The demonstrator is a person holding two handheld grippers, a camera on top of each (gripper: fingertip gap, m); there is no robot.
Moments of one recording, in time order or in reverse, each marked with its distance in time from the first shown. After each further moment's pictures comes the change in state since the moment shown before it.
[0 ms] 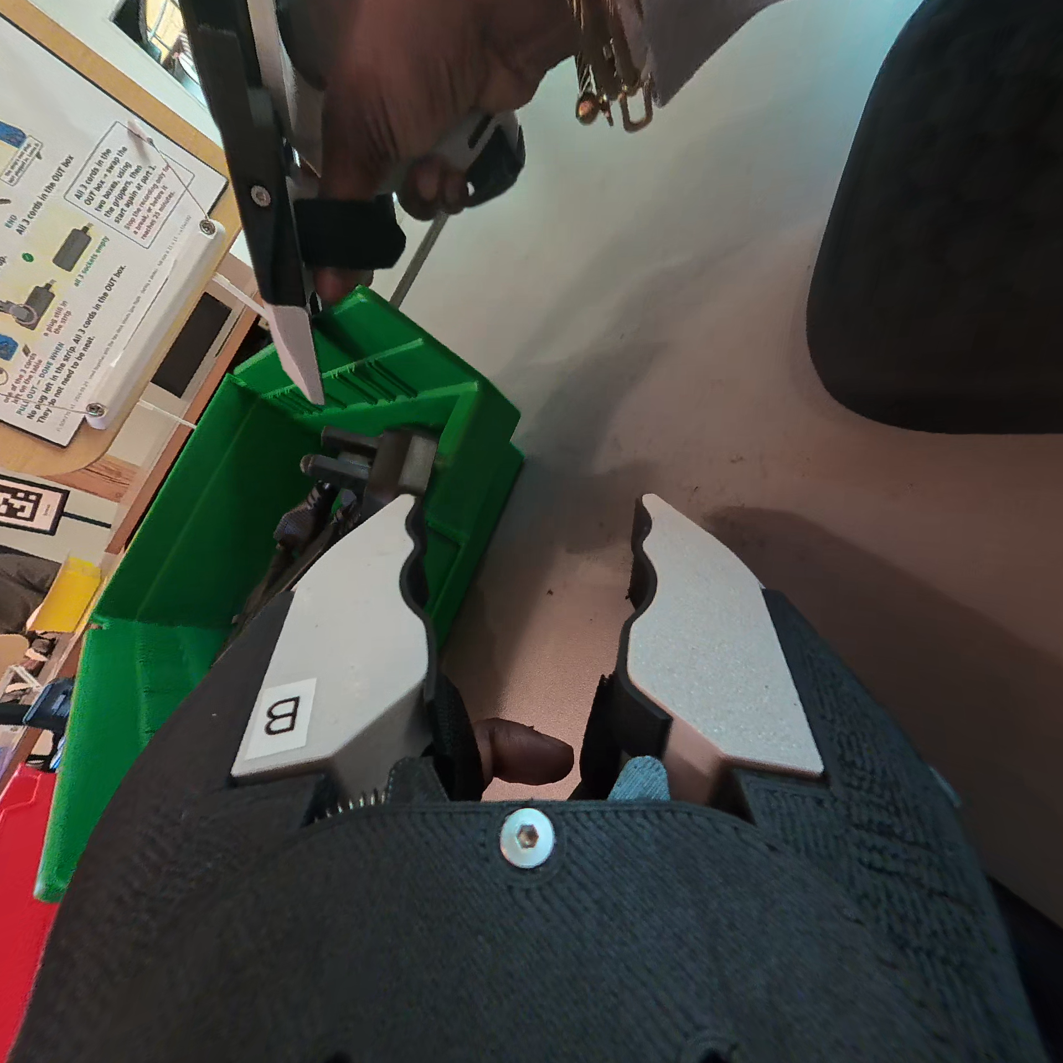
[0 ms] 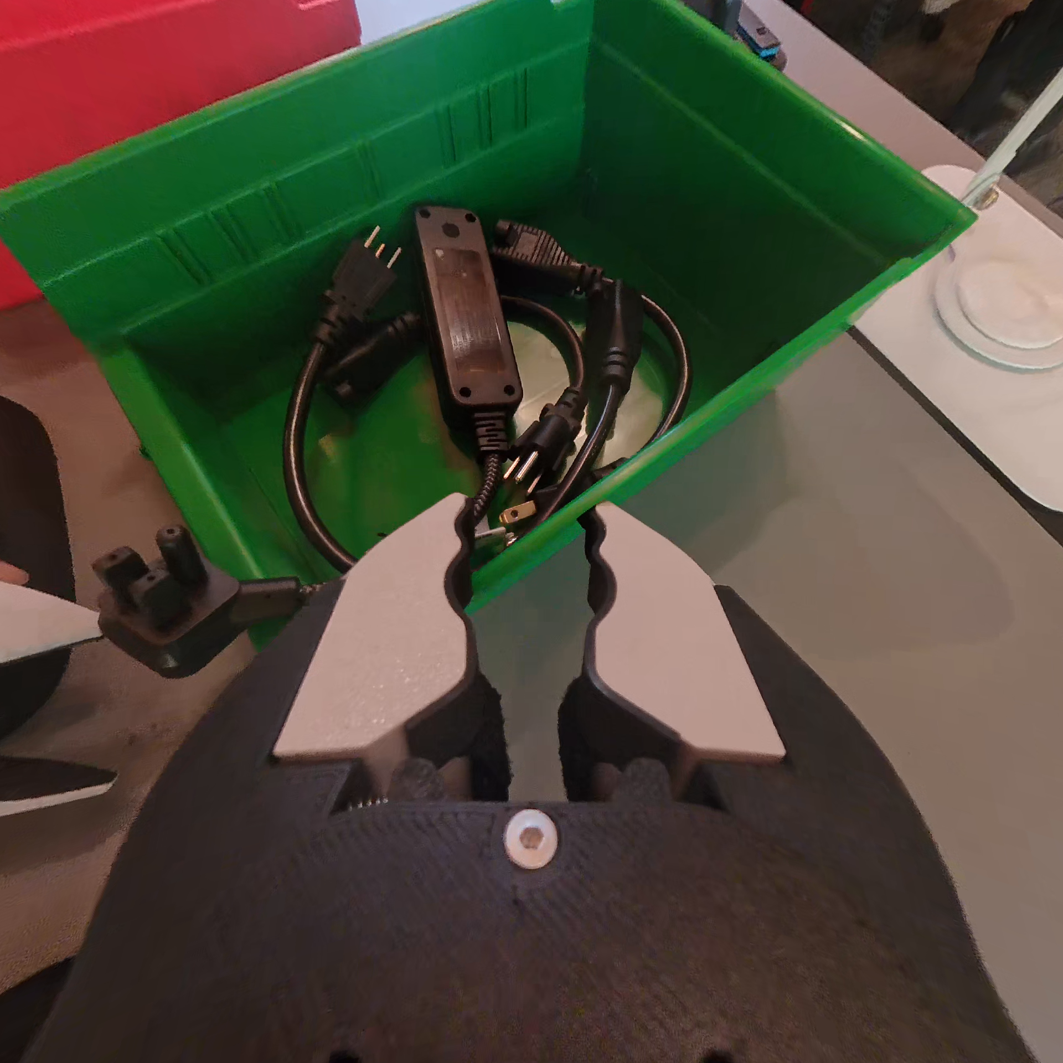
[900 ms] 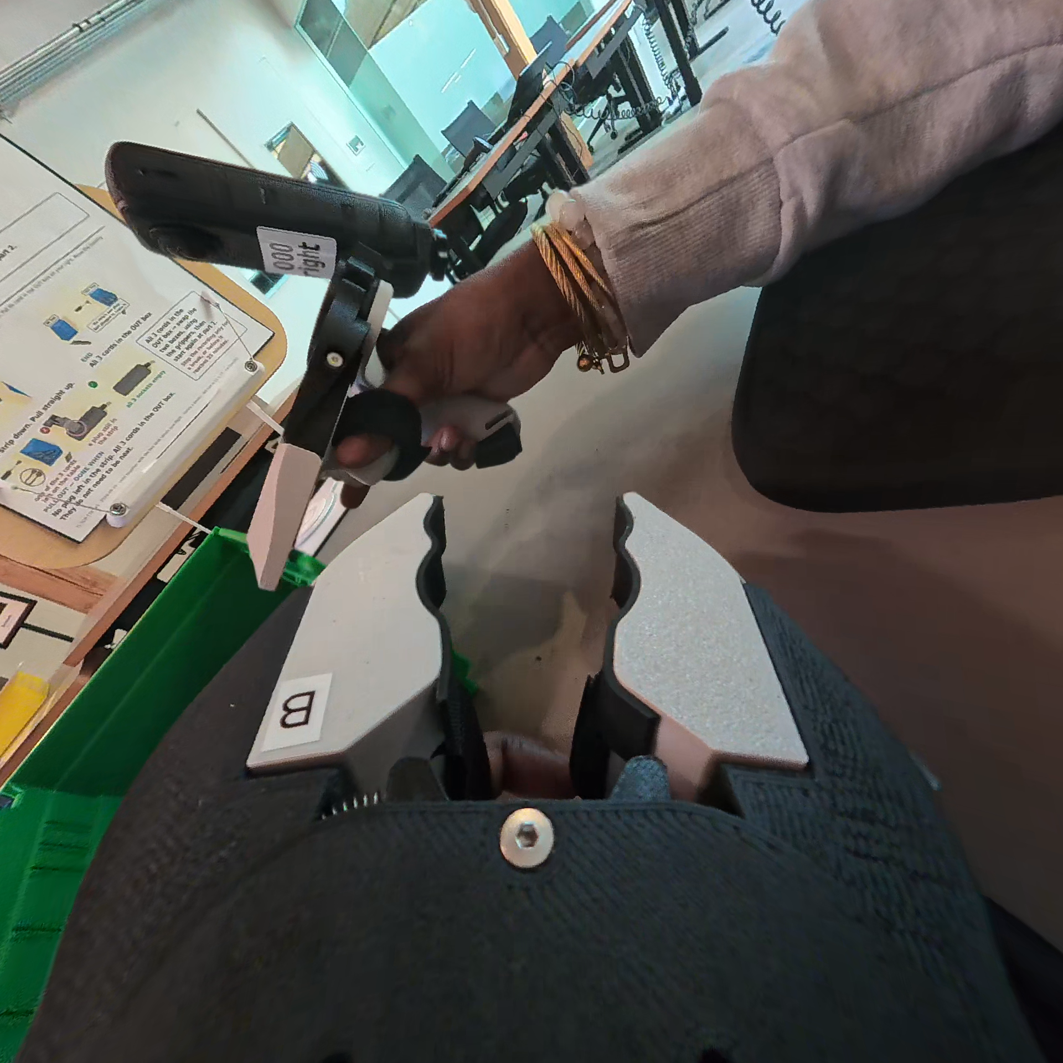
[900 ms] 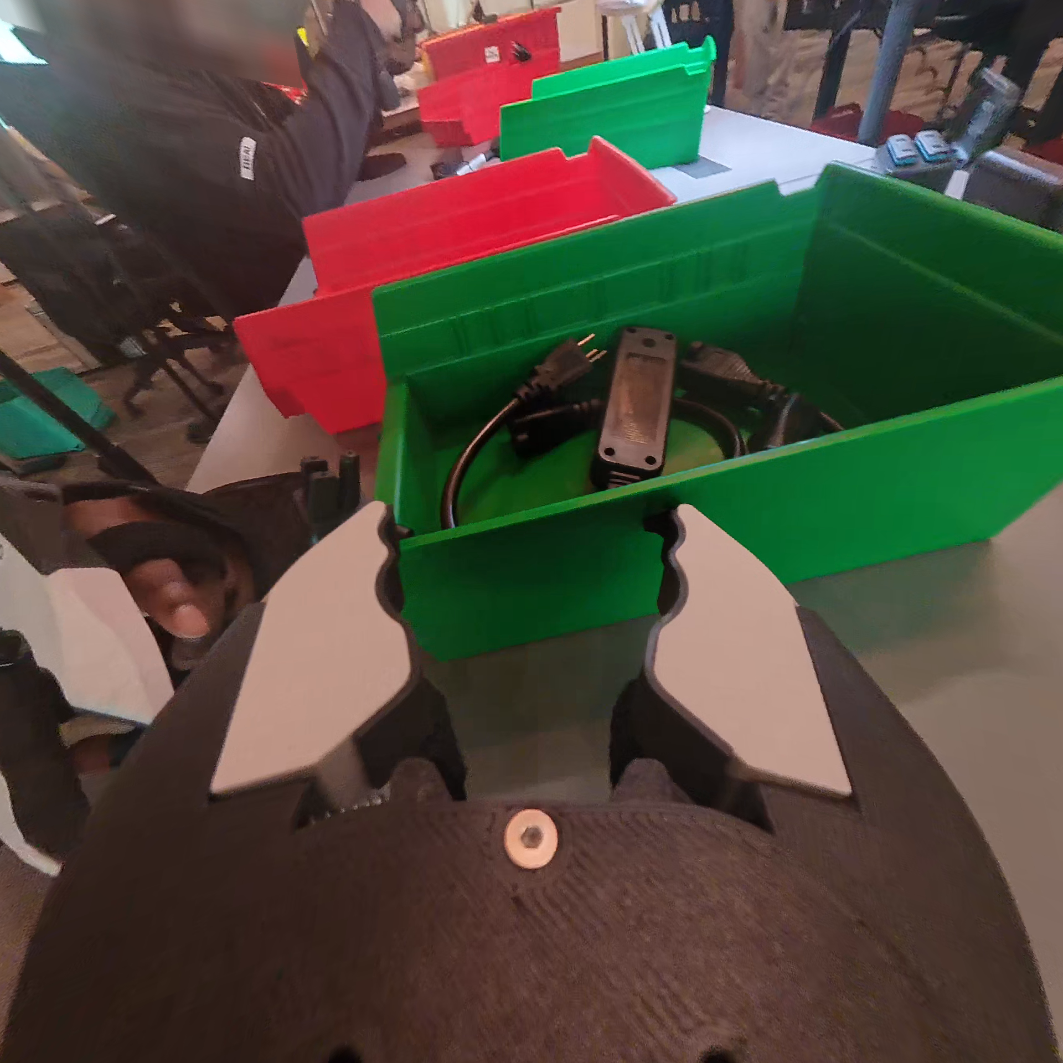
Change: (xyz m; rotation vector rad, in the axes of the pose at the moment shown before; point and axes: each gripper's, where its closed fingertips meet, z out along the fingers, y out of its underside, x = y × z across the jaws) left arm 0.001 -0.034 -0.021 0.263 0.025 -0.030; right arm -0.082 -0.031 0.015 0.330 -0.446 0.000
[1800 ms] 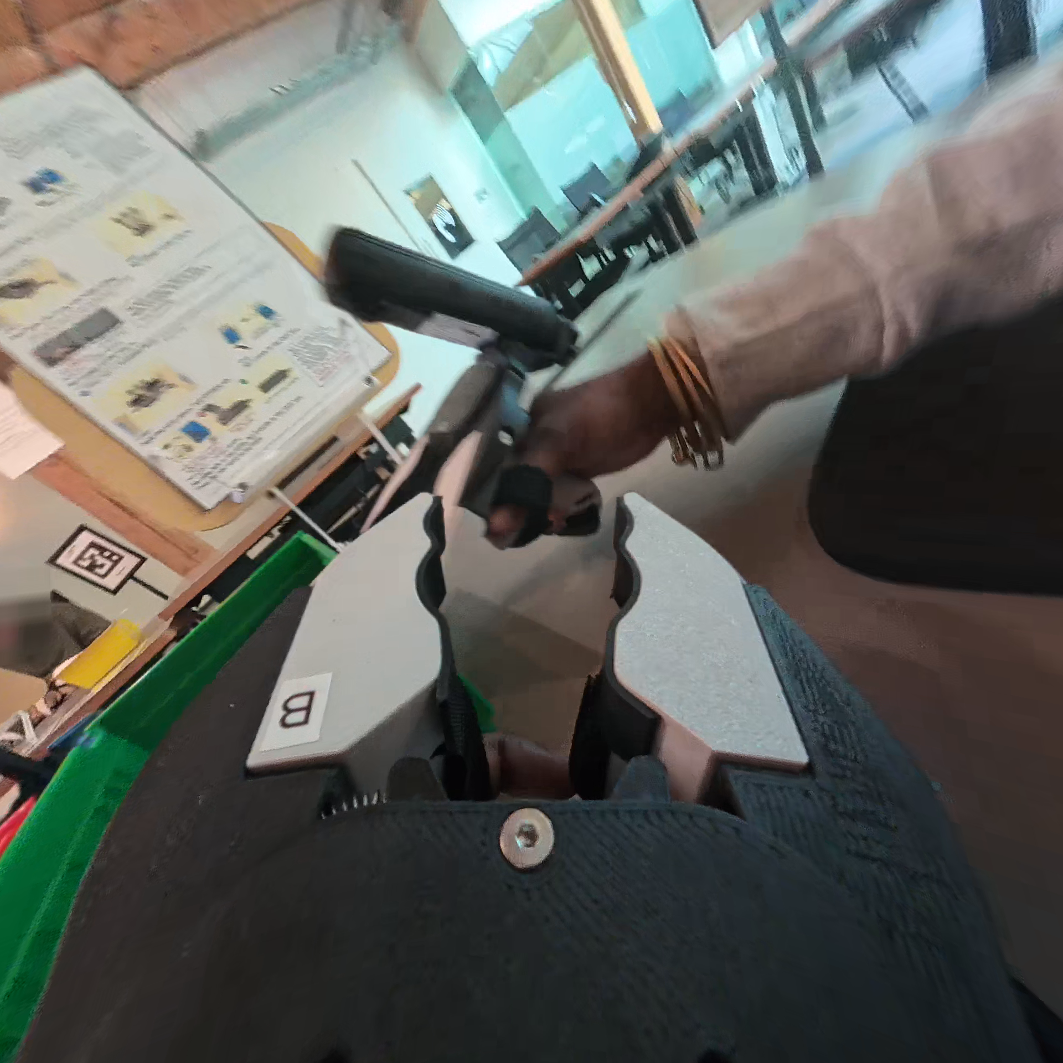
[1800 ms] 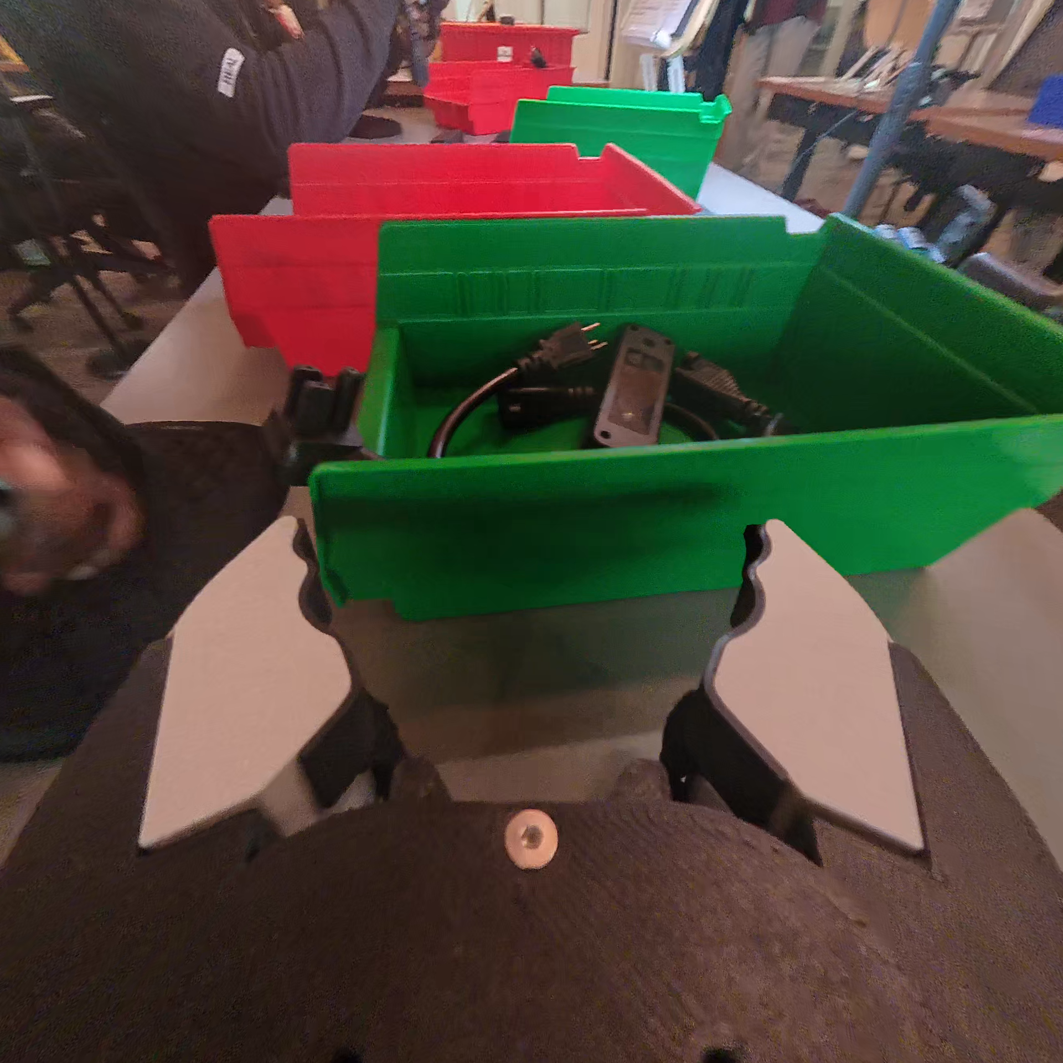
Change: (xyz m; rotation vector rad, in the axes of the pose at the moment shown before) left arm -0.028 -0.014 -0.019 0.080 -0.200 -0.062; right arm -0.007 0.014 0.017 0.021 0.057 -0.212
